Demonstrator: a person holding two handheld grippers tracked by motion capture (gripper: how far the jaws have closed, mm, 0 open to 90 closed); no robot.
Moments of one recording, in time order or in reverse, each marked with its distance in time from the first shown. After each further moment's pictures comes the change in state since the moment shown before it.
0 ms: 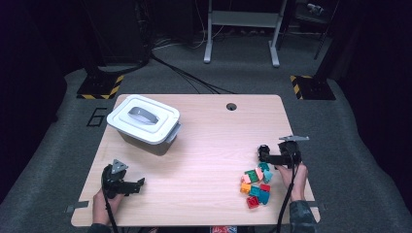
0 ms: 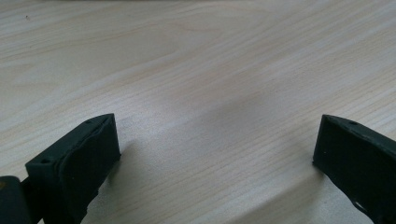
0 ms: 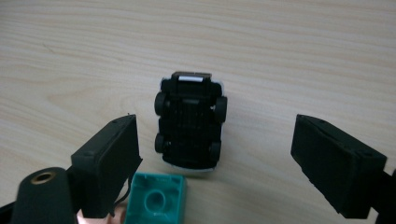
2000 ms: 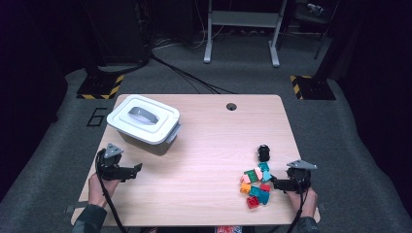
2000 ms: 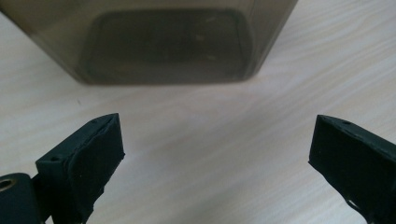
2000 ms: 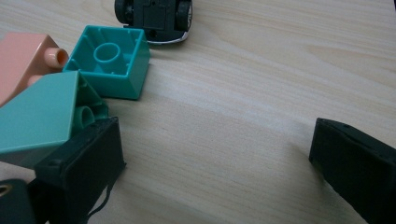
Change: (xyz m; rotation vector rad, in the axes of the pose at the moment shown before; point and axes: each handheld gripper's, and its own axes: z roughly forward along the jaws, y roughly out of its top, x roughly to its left) left arm 0.003 0.070 -0.041 -0.070 0.011 0.022; right arm -0.014 -0.081 -0.007 -0.022 -0.063 -0.087
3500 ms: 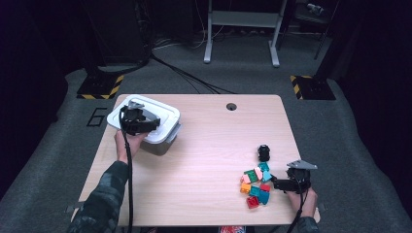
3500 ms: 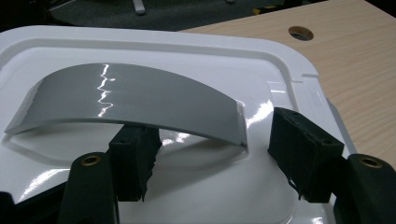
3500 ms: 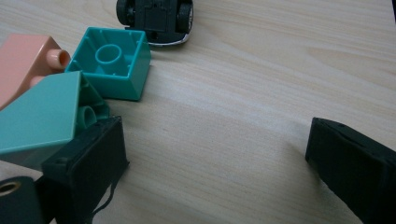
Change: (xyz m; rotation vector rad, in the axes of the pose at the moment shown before) left arm 0.001 0.120 0.065 -0.079 -0.022 -0.089; right arm 0.000 0.000 0.000 -0.006 0.000 -0.002
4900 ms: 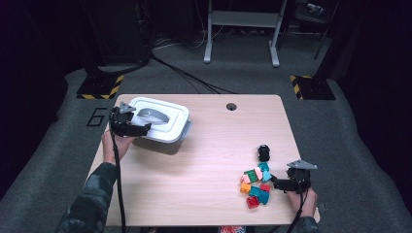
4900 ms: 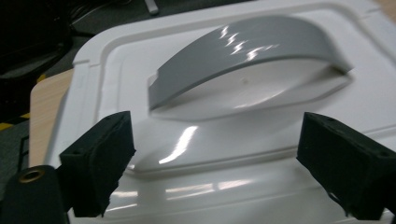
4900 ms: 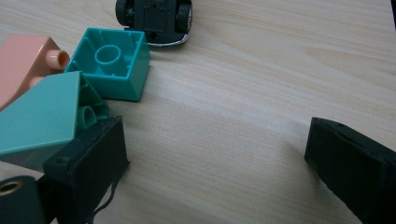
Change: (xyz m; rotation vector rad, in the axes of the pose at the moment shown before) left arm 0.034 -0.010 -0.018 0.059 0.051 0.141; right arm 0.000 0.000 0.000 -0.001 -0.003 0.004
